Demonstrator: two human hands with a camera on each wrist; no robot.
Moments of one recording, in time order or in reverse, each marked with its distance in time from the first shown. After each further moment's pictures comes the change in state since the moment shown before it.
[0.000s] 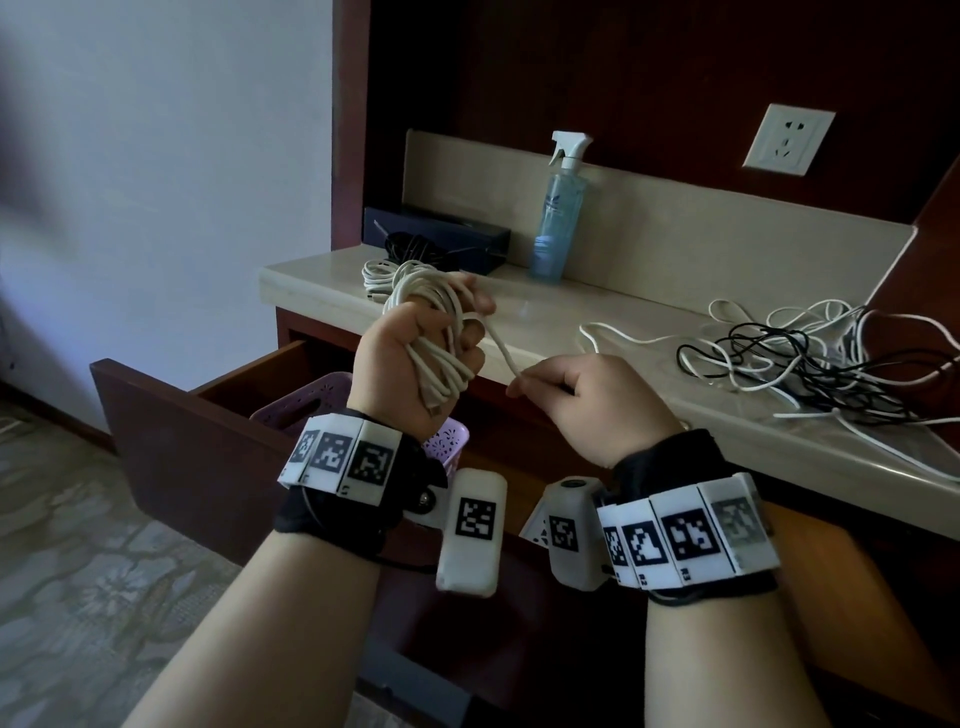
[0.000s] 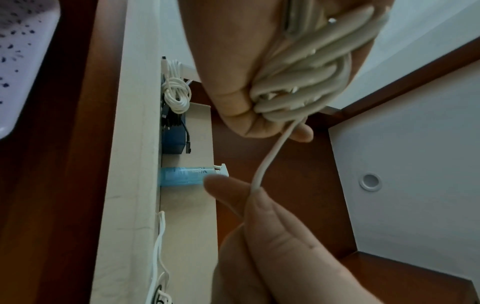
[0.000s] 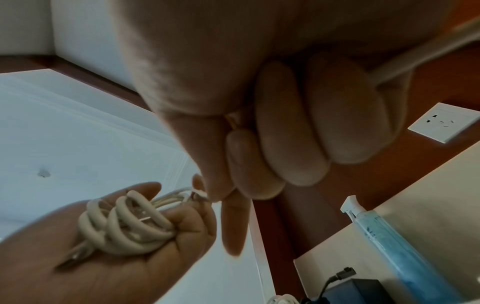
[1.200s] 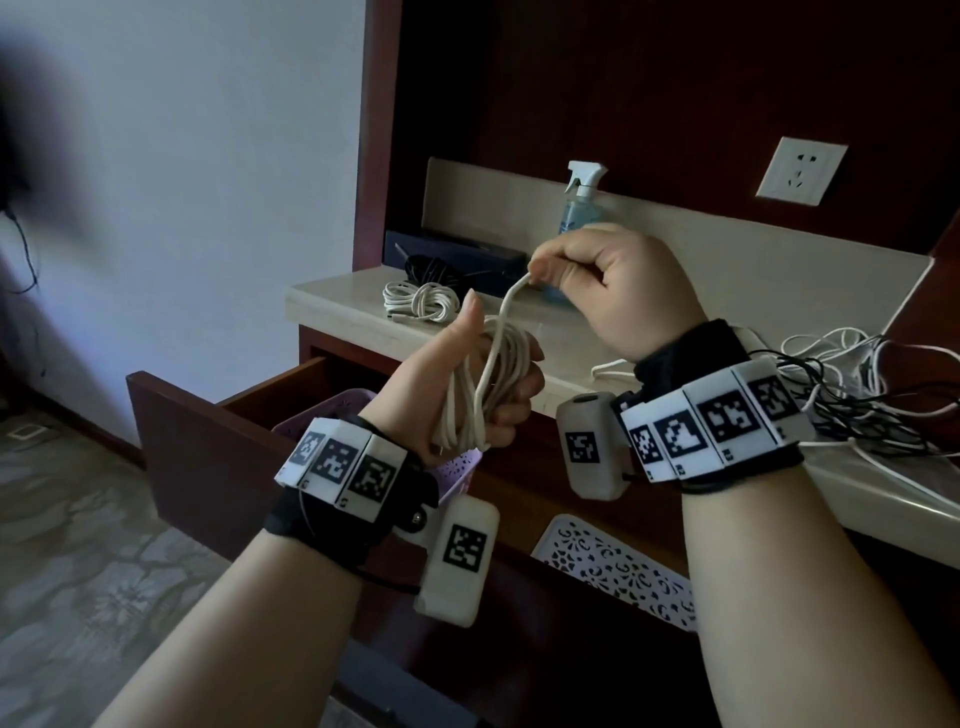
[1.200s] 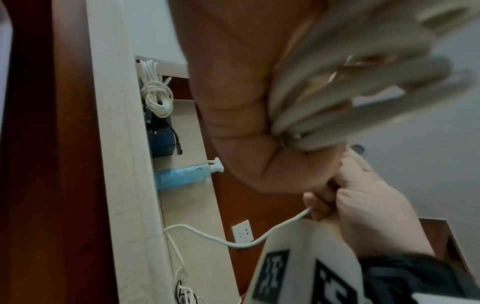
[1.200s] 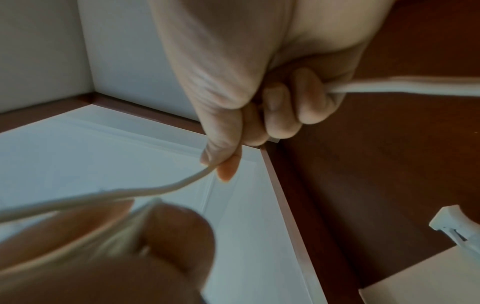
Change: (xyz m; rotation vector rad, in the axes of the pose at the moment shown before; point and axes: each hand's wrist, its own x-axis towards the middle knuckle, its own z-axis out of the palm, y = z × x) left_hand -0.010 0.009 0.005 0.176 -0.257 -0.352; right_hand 0.052 -0.033 -0.046 -0.012 0.392 -0.485
